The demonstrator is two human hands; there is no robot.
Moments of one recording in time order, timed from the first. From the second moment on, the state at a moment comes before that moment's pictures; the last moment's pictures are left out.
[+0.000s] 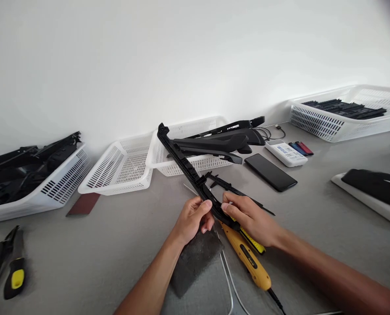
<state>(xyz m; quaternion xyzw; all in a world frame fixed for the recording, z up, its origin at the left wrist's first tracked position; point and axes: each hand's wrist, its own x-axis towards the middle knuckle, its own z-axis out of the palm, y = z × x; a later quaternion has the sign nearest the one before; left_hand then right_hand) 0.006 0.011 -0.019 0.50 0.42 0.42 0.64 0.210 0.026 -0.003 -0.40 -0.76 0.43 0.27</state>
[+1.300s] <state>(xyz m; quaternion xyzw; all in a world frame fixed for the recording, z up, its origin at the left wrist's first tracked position) 0.005 0.016 -0.024 0.43 0.41 0.48 0.65 0.209 0.021 0.005 -0.44 -0.71 0.44 0.32</state>
